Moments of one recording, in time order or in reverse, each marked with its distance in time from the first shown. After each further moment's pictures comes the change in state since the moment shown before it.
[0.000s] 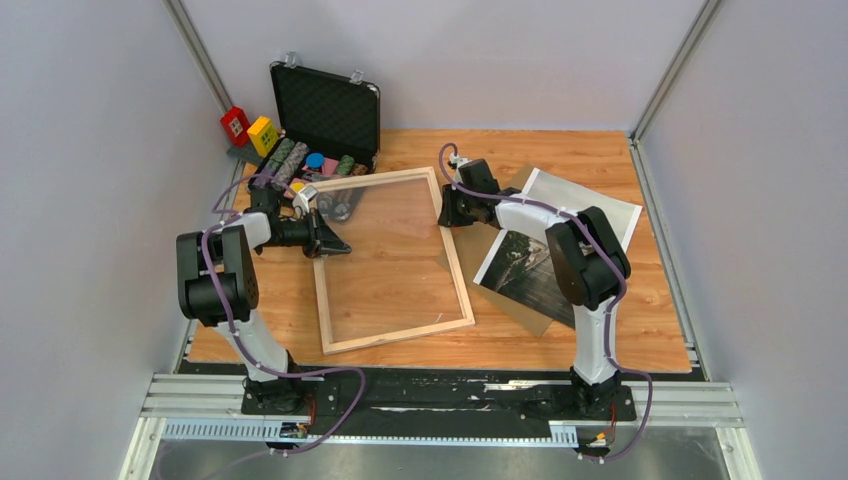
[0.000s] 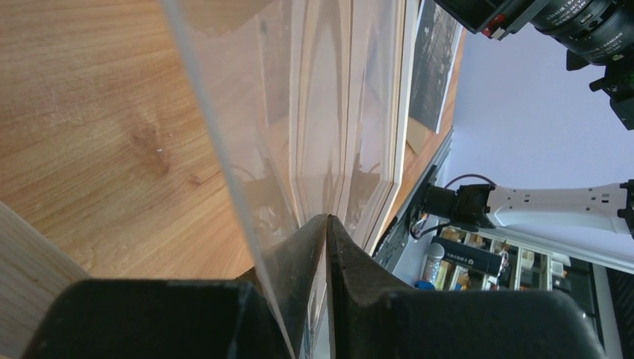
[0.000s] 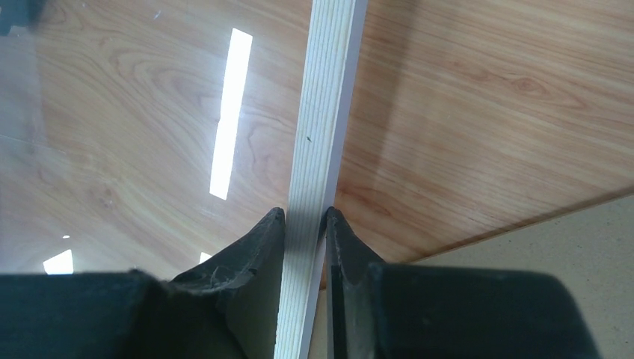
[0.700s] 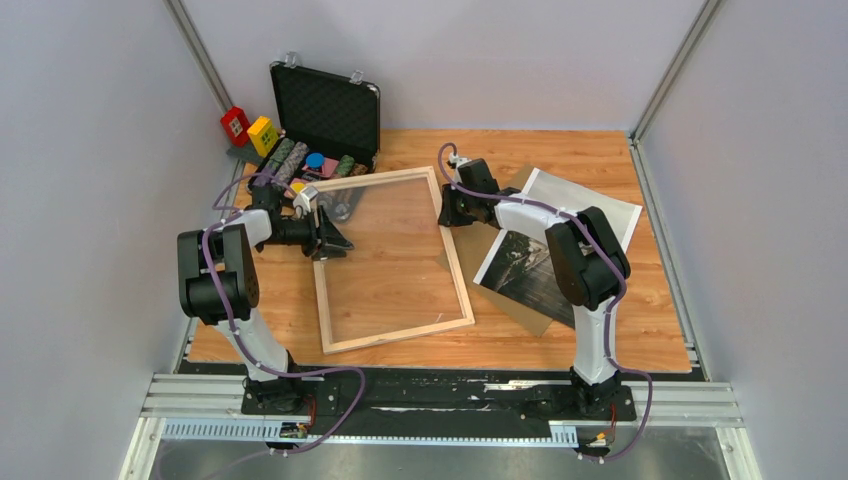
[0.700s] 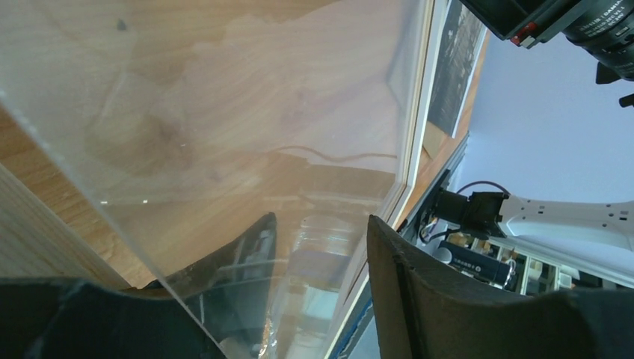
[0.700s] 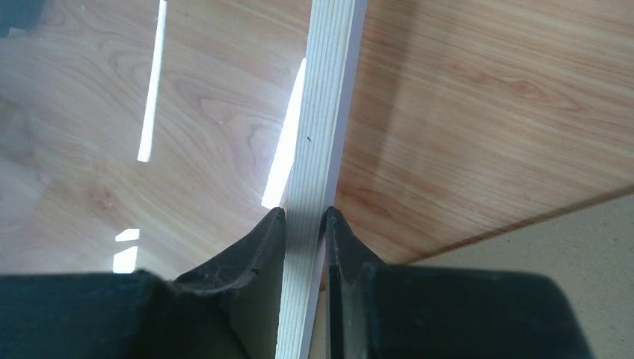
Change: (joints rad) left arm -0.008 0.013 0.026 -0.041 -0.067 -0.001; right arm 0.006 0.000 0.002 -0.003 0.013 -0.002
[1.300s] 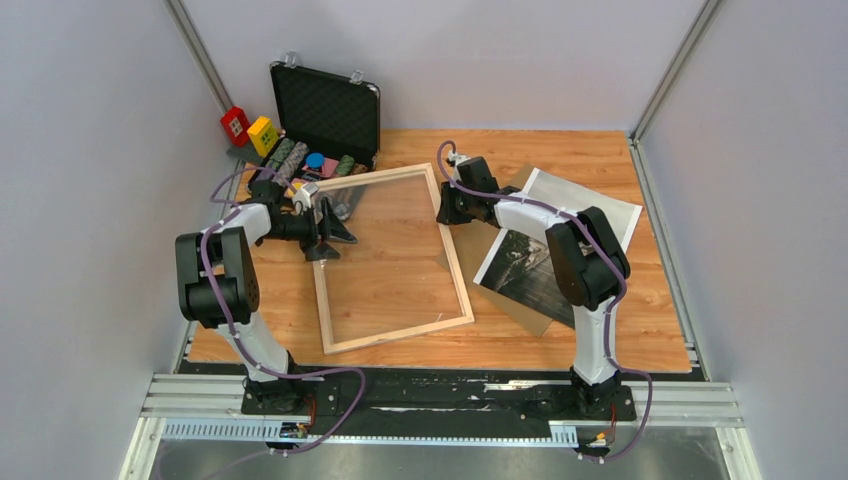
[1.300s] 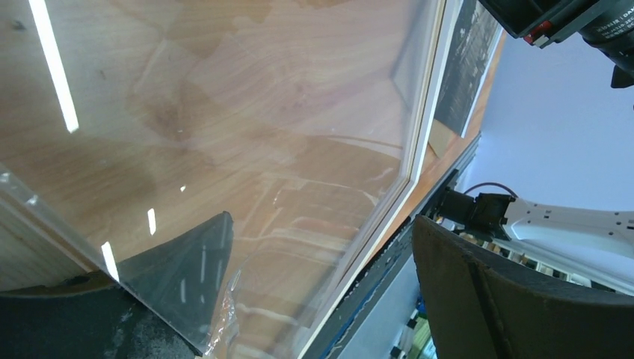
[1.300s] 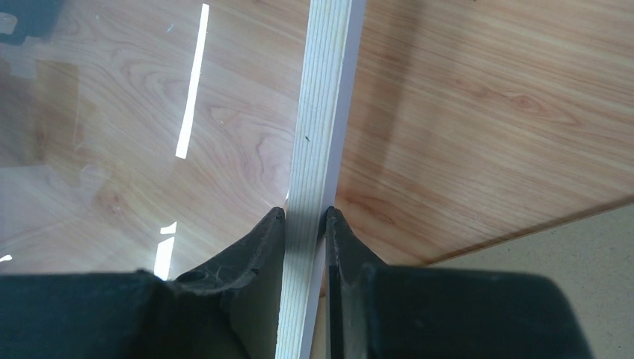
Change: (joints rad) left arm -0.005 -0.021 0.056 -0.099 -0.057 0.005; right arm 0.001 0.000 0.016 0.002 0.000 -0.004
